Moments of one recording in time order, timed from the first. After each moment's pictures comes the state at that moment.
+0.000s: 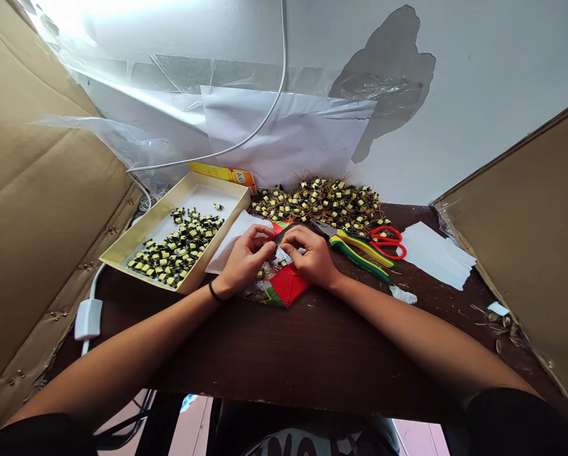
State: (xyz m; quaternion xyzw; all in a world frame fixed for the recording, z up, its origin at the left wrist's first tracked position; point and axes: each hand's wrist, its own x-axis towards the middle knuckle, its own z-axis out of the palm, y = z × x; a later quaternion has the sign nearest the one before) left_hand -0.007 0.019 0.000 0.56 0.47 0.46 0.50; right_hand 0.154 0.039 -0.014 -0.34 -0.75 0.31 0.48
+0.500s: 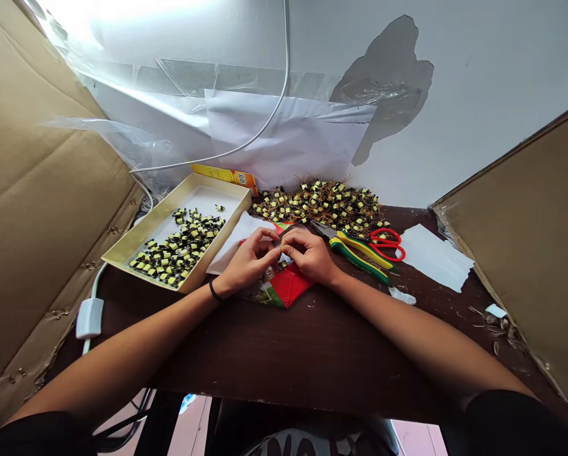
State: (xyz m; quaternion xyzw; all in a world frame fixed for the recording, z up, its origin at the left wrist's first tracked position) left_hand -0.011 0.017 0.003 0.61 0.43 0.41 0.52; right_hand 0.155 0.046 -0.017 -0.31 -0.74 0.36 0.46
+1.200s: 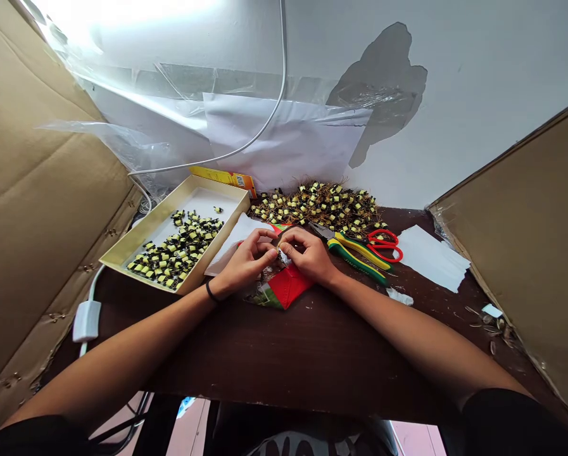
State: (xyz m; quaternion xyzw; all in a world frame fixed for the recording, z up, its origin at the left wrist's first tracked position) left_hand -0.013 0.019 0.001 0.58 0.40 0.42 0.58; right_hand 0.156 0.048 -0.016 -0.33 -0.72 0.39 0.47
